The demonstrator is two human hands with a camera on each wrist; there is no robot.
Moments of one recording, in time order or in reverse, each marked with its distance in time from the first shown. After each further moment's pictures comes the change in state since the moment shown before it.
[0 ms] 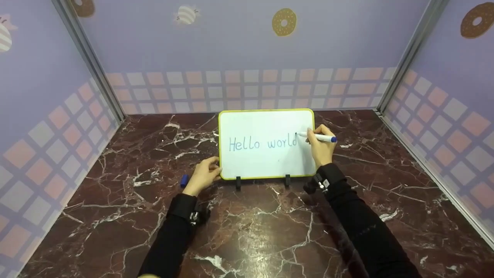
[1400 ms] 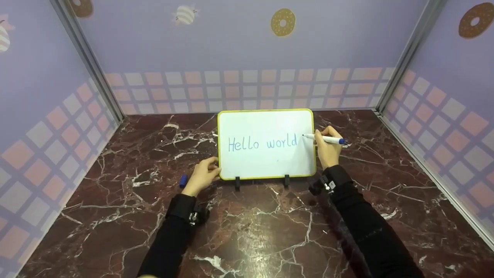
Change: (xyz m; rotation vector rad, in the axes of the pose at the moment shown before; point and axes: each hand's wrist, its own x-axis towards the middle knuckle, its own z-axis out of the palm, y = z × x) left_hand 0.000 0.001 0.000 -0.016 0.009 0.009; right_hand 0.001 -0.001 -0.018 -0.014 0.010 0.016
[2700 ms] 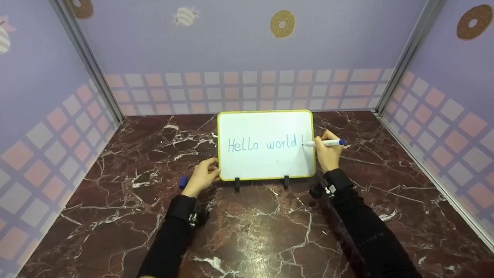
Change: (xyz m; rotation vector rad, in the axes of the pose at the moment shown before) left_hand 0.002 0.001 0.001 0.001 0.019 -0.009; right_hand -0.004 0.001 -0.003 -0.048 0.012 -0.071
